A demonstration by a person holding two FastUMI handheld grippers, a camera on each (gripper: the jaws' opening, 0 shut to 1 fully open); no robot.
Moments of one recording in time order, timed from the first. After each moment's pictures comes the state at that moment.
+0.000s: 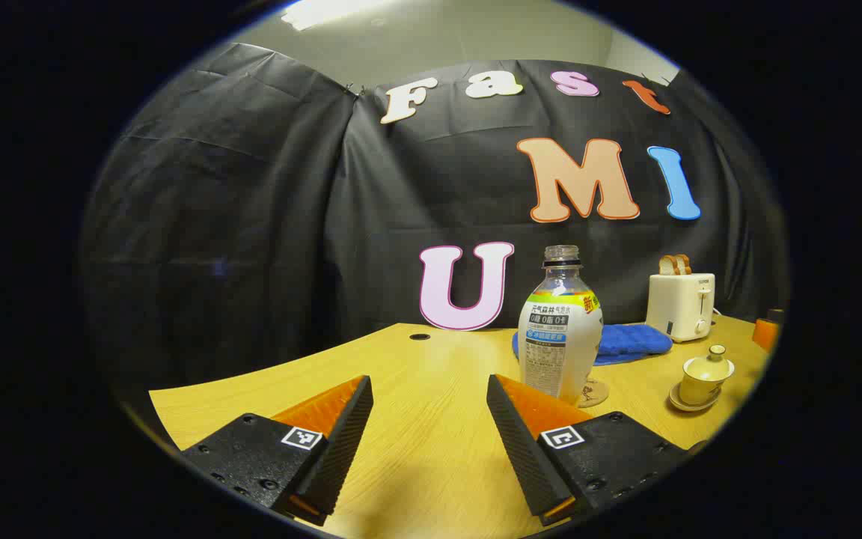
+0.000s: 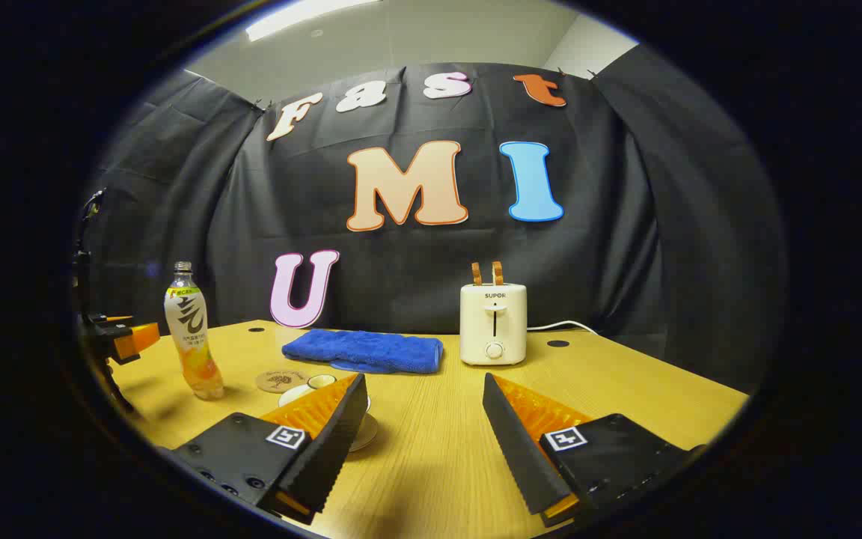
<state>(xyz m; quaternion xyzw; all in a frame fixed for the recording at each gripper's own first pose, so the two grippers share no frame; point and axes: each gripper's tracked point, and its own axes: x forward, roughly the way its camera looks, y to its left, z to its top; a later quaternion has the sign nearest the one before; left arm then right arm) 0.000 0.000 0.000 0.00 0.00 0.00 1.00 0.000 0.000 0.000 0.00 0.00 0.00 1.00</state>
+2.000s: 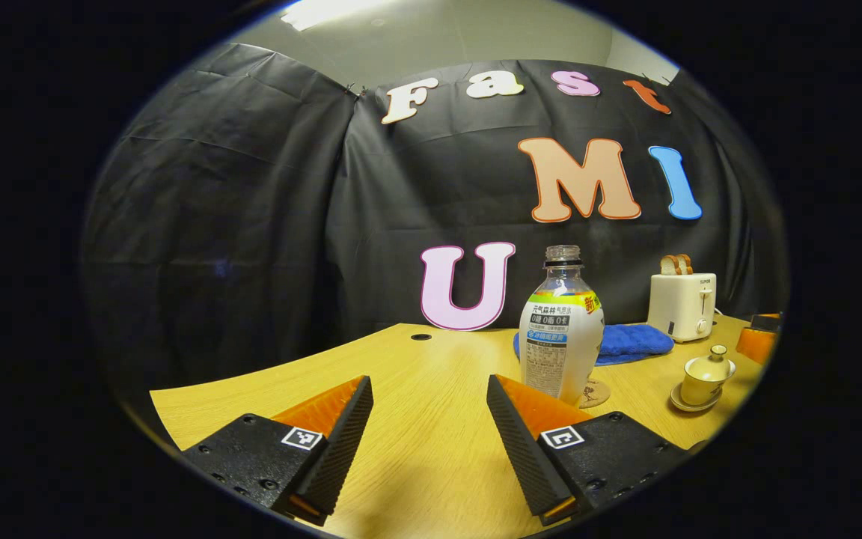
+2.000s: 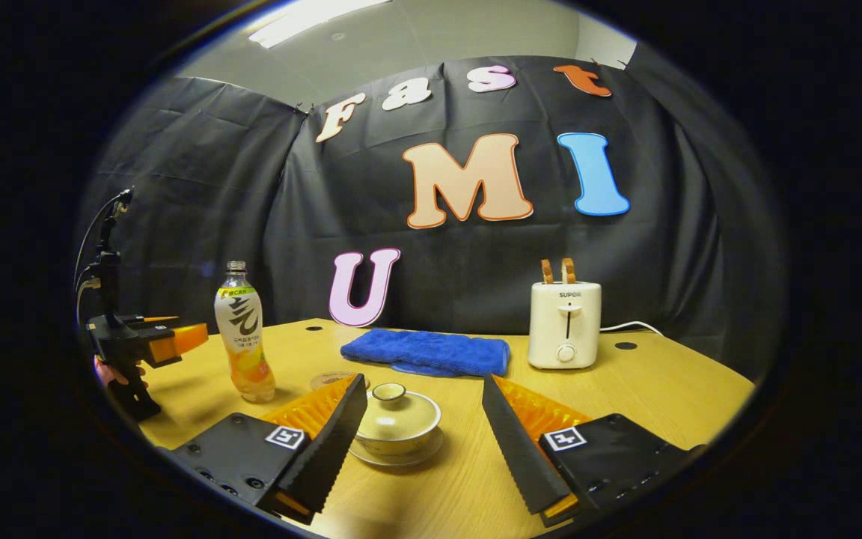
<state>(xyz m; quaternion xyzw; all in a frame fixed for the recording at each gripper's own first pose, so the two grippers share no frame) 0.002 0.002 -0.002 0.00 0.00 0.01 1.00 0.020 0.070 -0.003 0.01 0.01 0.13 0.99</state>
